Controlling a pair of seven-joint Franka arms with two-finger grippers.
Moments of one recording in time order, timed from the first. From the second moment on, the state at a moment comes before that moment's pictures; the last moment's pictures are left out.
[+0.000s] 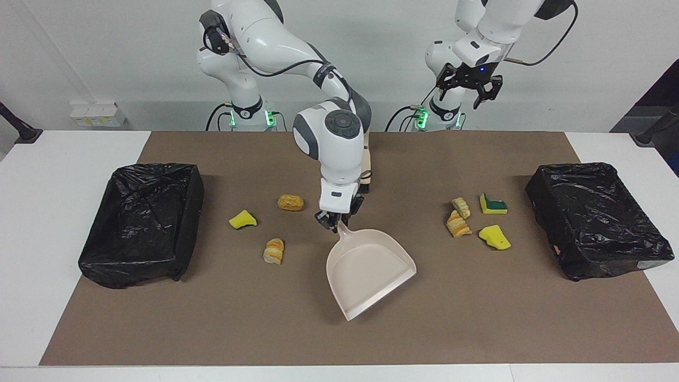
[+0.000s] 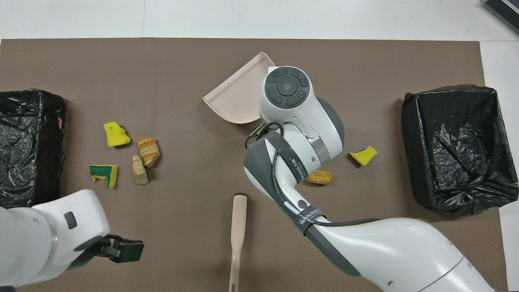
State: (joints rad) left arm -0.29 -0.48 -0.08 -2.14 -0.15 1.57 -0.03; right arm 0.43 0.55 0.10 -1.40 -0.12 2.00 -0.16
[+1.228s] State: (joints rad) left arm -0.88 -0.17 -0.13 -2.47 -0.17 2.20 -0.68; right arm 0.41 0.53 0.10 -1.42 -0.17 1.91 -1.00
